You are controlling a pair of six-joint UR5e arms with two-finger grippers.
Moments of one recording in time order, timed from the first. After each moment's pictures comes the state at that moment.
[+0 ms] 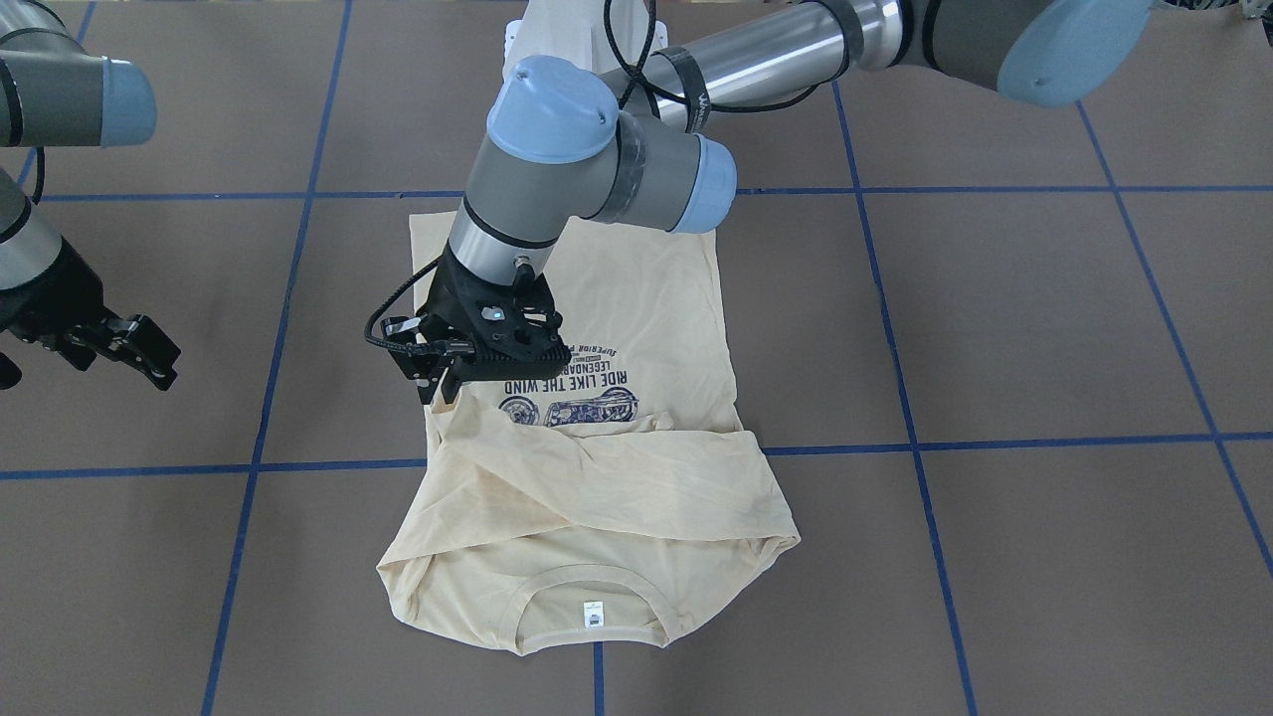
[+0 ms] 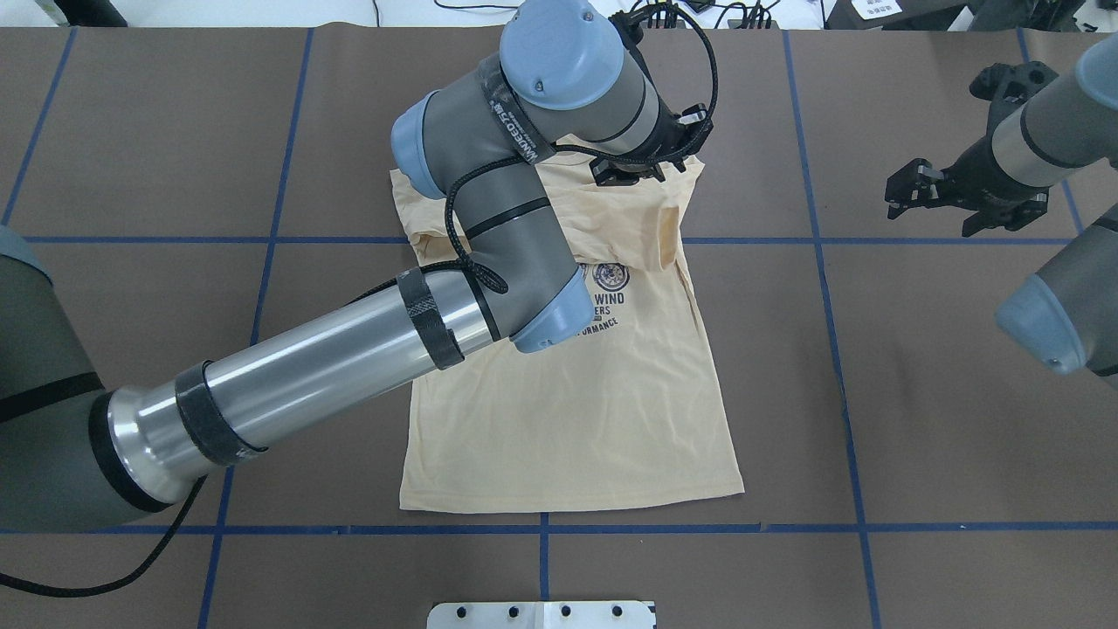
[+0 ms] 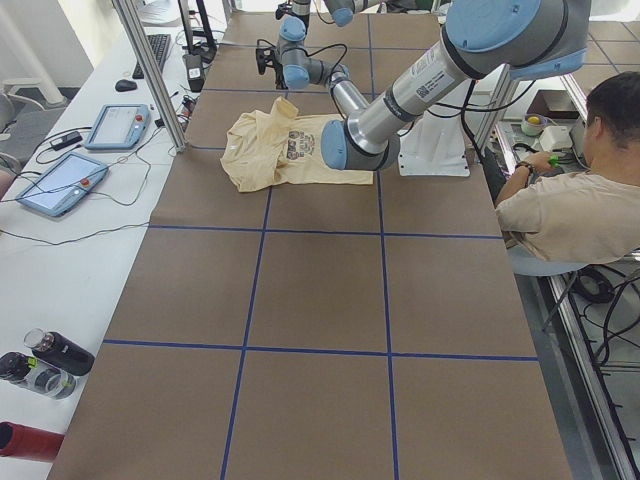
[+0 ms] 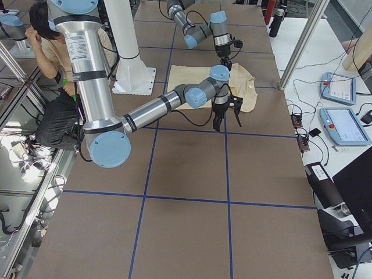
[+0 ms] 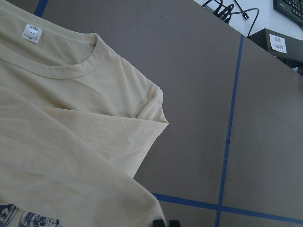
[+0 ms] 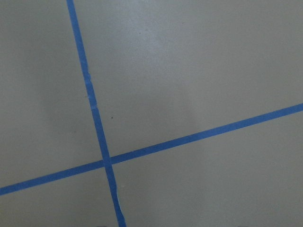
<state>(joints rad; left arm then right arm) -0.63 -2.72 -1.14 -2.12 -1.87 -1.59 1.01 -1.37 1.84 -1.47 2.08 1.05</state>
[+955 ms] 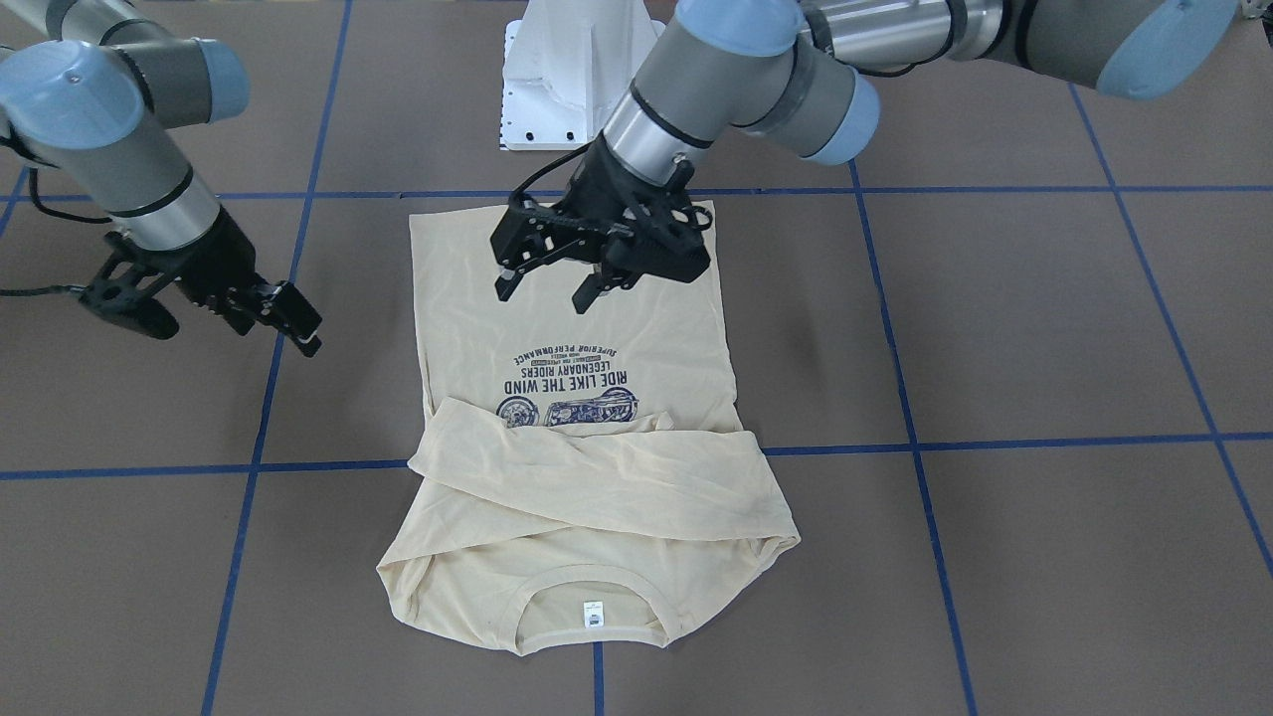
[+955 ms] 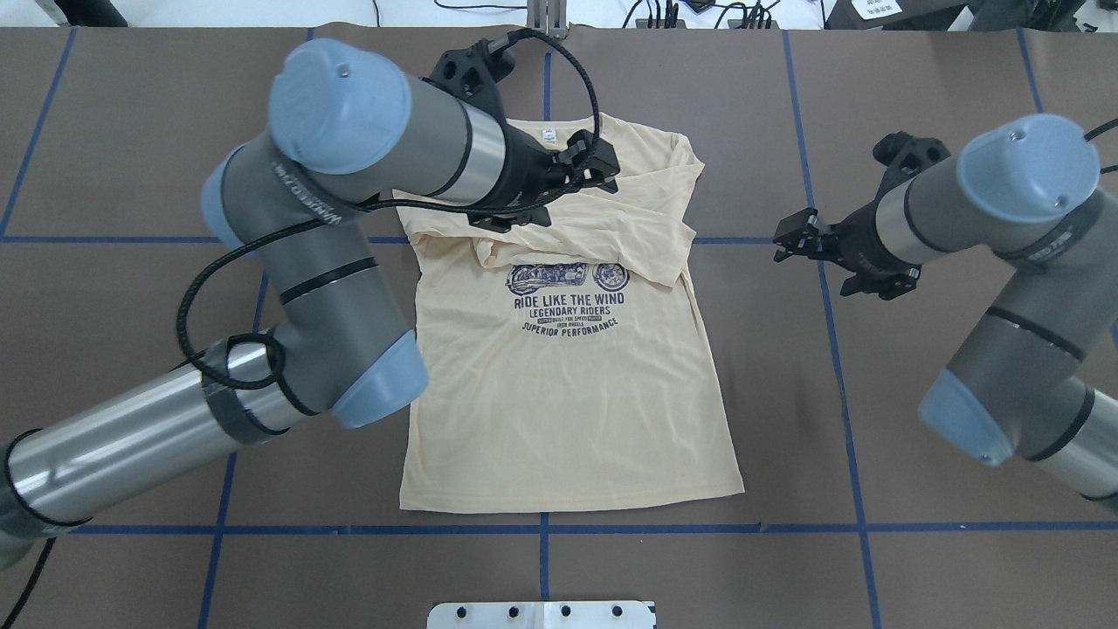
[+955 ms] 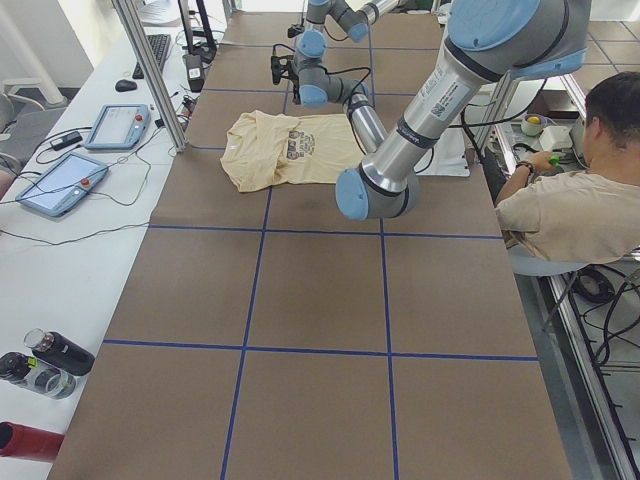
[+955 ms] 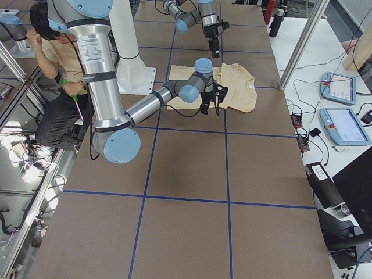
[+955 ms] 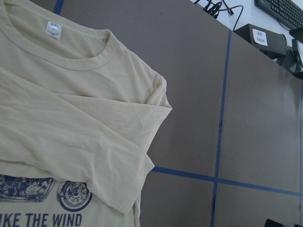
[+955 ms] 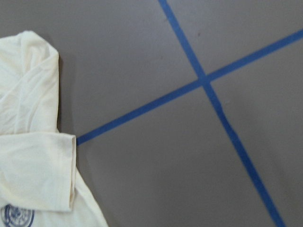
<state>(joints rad) -0.65 -2.33 -1.68 -2.10 -1.91 -1.58 0.72 -1.37 1.91 -1.24 1.94 1.58</state>
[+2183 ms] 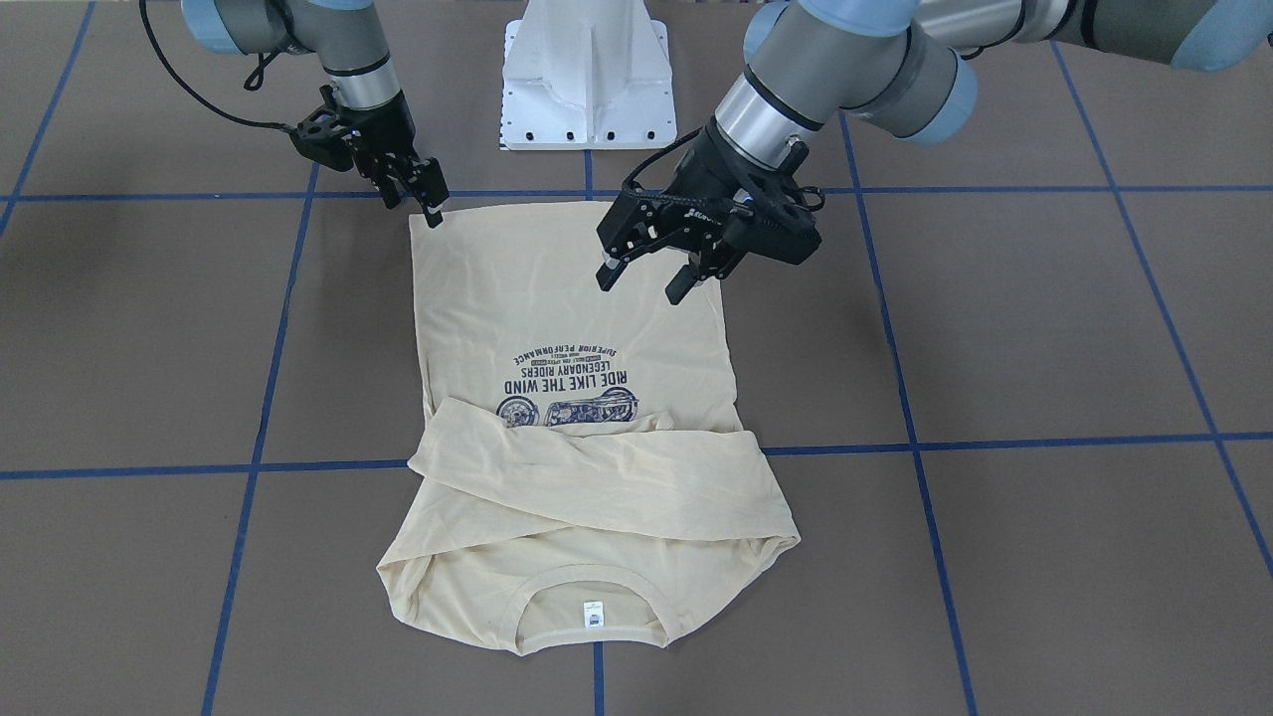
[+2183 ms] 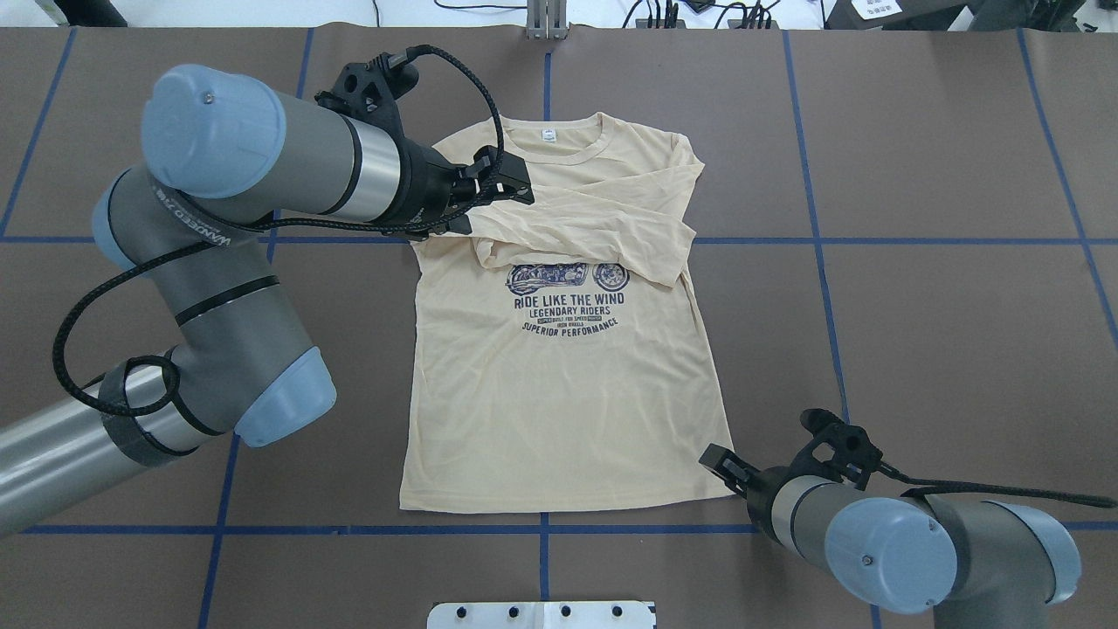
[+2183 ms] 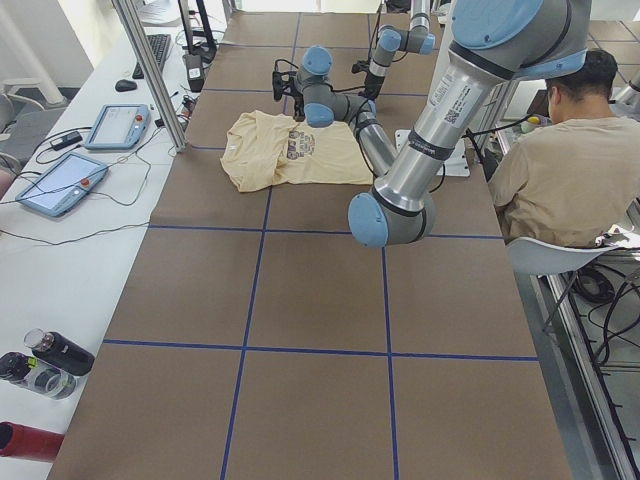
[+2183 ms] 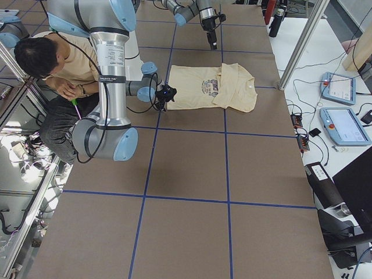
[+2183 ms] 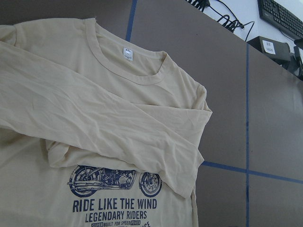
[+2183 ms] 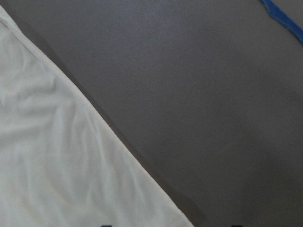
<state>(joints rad) -0.68 -2.20 -1.76 -2.10 -1.91 -1.54 0.14 -1.53 2.05 -1.22 1.40 2.12</state>
